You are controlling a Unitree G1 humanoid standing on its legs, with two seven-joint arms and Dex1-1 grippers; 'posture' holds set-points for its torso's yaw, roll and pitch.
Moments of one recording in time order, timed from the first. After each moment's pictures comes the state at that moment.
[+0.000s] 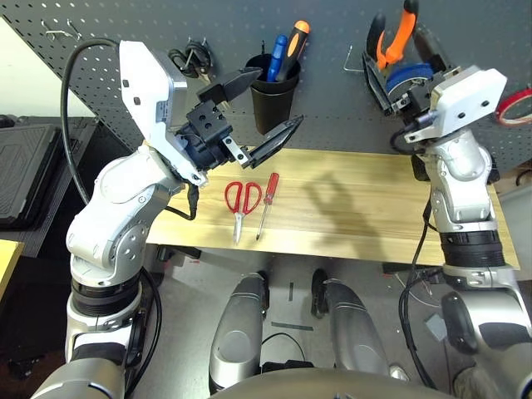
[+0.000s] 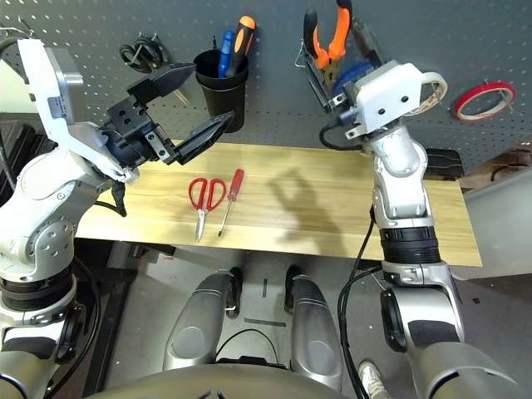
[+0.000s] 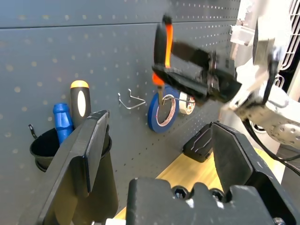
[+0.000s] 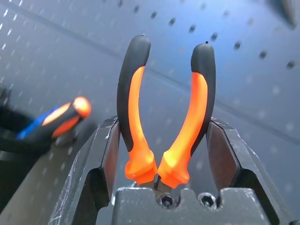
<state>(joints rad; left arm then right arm) -0.50 0.49 0.06 -0.58 -0.54 0.57 -0.55 -0.67 -0.32 -0.09 0.08 0.06 -0.32 0.32</state>
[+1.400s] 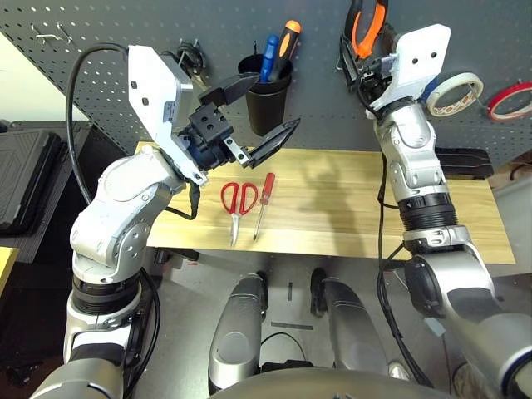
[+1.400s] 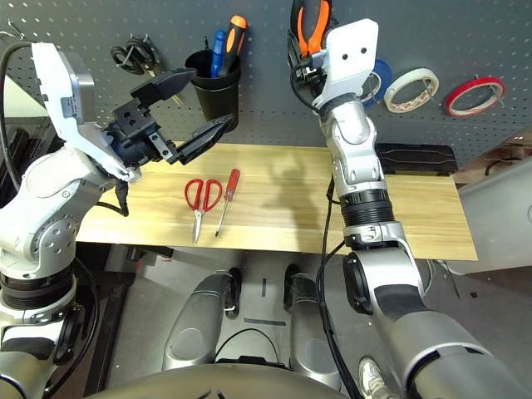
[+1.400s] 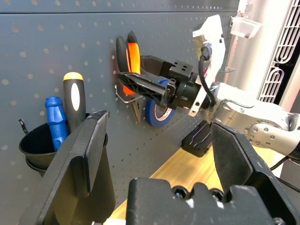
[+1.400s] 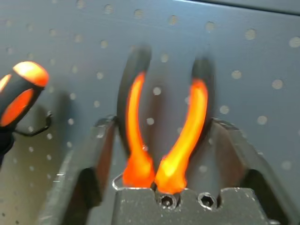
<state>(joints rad) -0.50 0.50 0.04 -0.57 -0.52 0.57 -0.55 -0.81 -0.18 -0.08 0.40 0.07 -0.24 0.21</state>
